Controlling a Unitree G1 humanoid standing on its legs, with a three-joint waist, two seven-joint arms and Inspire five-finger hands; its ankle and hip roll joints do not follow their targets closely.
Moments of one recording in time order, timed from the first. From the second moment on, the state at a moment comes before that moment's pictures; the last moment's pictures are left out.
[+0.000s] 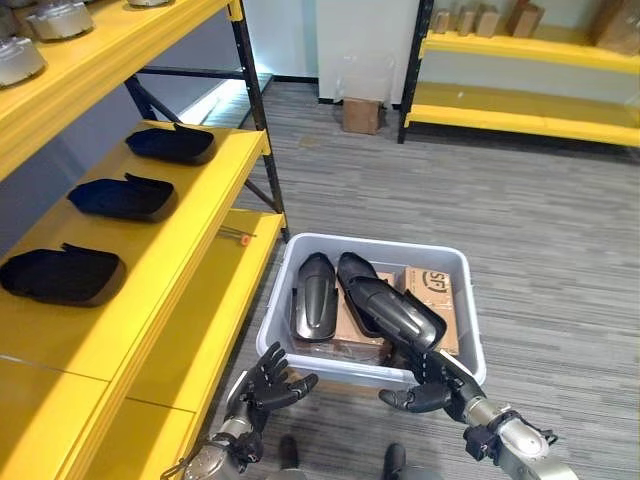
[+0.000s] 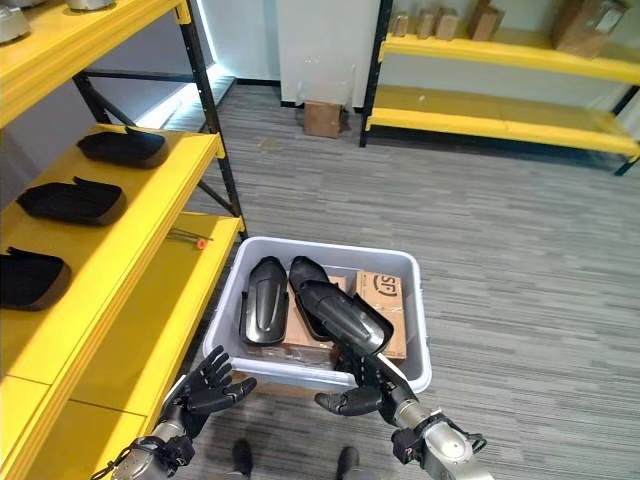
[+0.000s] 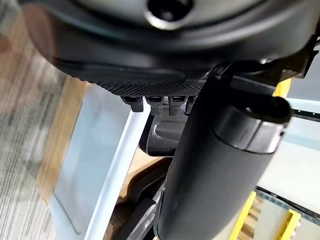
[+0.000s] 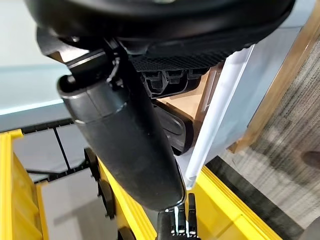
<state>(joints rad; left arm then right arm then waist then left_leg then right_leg) 0.25 0.36 -0.17 0.30 -0.62 -0.08 -0.12 0.23 -0.45 0.28 0.12 0.47 -0.02 0.27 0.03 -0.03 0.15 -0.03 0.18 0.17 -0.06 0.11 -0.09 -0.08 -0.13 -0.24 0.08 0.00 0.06</state>
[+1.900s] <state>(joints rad) 0.09 0.50 -0.18 0.10 -0.66 -0.08 -0.17 -0.16 -0.89 0.14 -0.04 0.34 -0.07 0.27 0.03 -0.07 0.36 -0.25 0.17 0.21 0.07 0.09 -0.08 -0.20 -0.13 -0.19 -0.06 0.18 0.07</state>
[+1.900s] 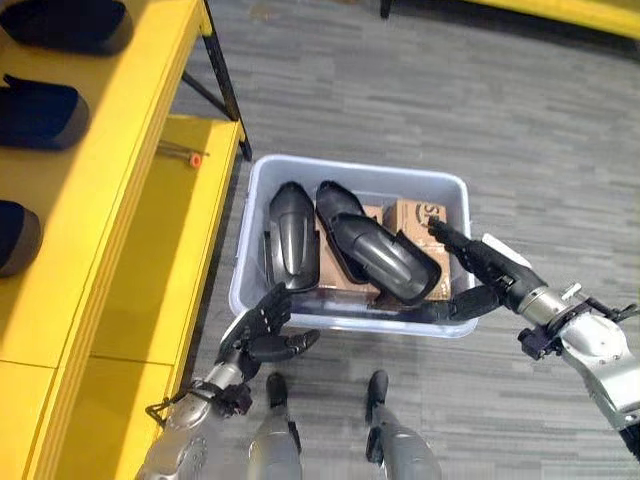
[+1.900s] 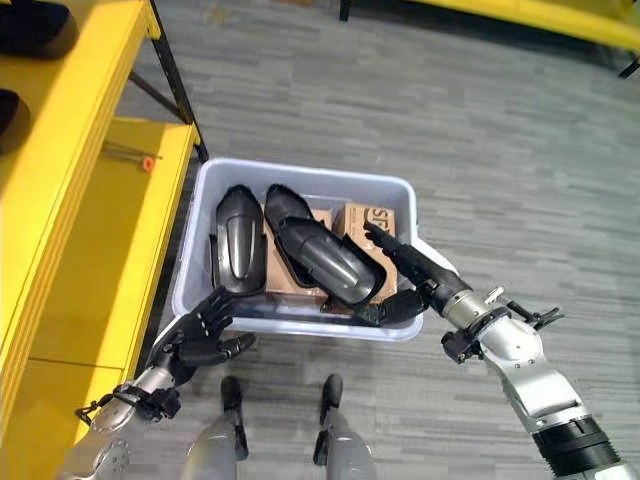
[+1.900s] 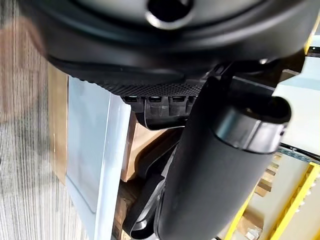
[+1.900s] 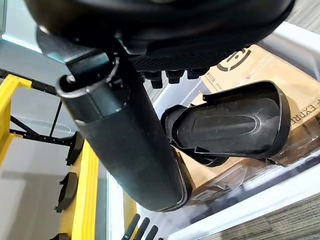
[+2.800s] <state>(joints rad) -0.04 0.53 -0.15 -0.02 -0.67 -0.10 -0.13 -0.51 -1.24 0.31 -0.04 -0.22 -0.15 0.20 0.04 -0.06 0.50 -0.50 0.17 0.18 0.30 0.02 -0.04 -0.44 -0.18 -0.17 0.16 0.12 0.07</state>
